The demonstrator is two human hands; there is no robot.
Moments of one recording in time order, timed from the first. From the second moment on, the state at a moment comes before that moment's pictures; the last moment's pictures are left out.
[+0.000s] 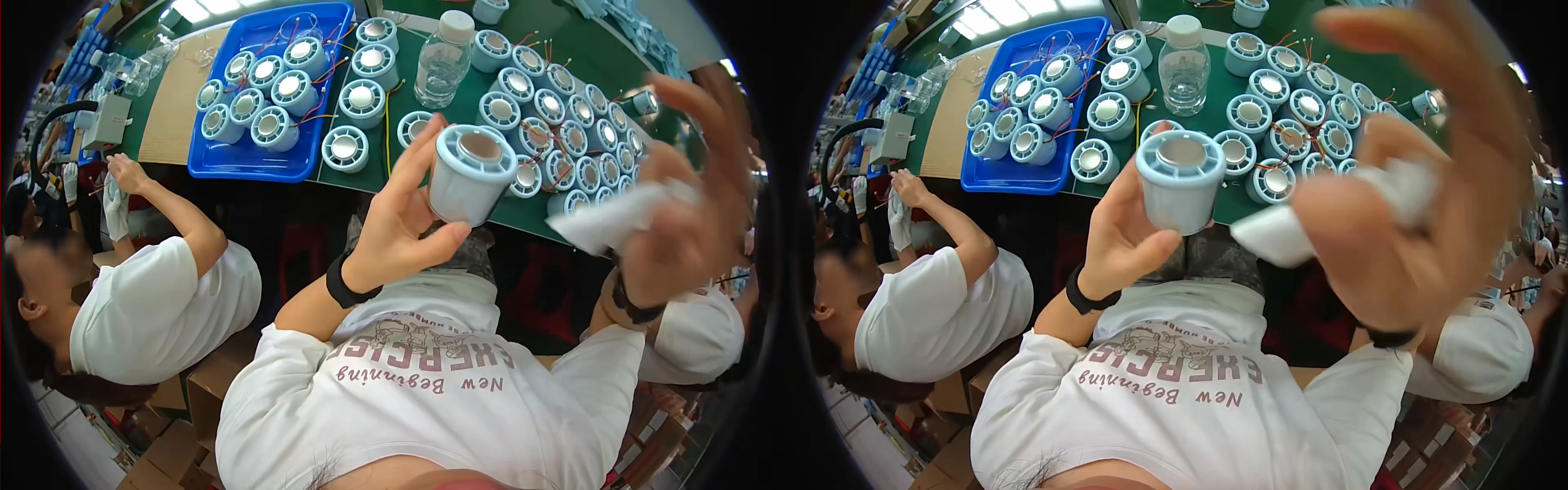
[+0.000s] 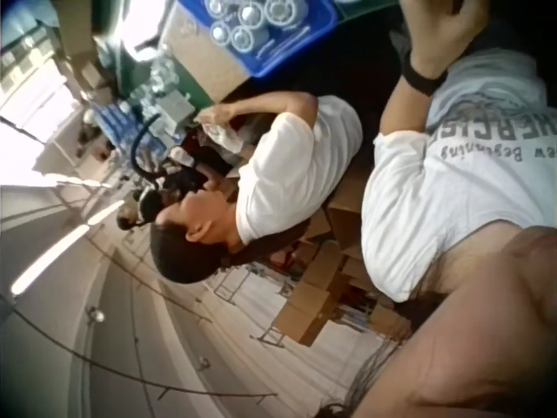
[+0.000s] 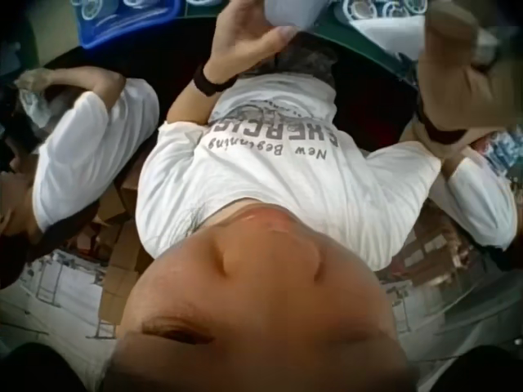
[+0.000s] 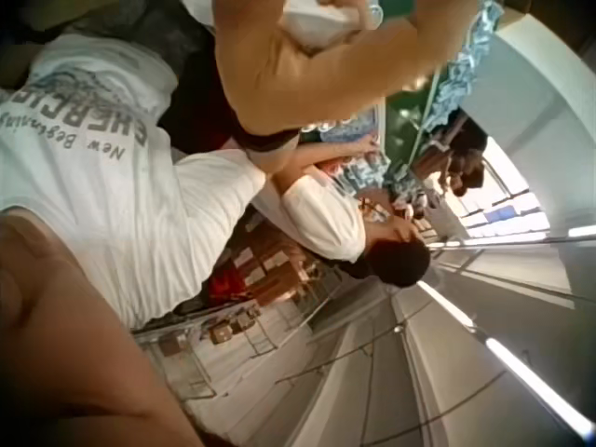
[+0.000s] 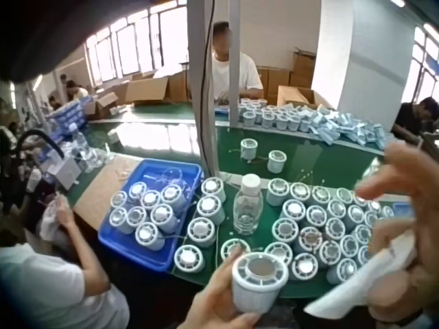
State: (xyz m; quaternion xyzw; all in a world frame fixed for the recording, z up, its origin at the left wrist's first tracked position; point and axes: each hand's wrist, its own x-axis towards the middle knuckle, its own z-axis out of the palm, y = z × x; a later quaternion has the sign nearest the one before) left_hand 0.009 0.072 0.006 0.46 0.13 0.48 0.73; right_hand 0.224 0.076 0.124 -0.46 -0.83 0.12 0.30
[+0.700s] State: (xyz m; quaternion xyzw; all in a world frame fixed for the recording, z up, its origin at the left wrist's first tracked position) left_hand -0.019 0.064 -0.015 0.60 0.40 0.60 0.35; right_hand 0.247 0.226 0.029 -0.50 -0.85 0.12 0.10
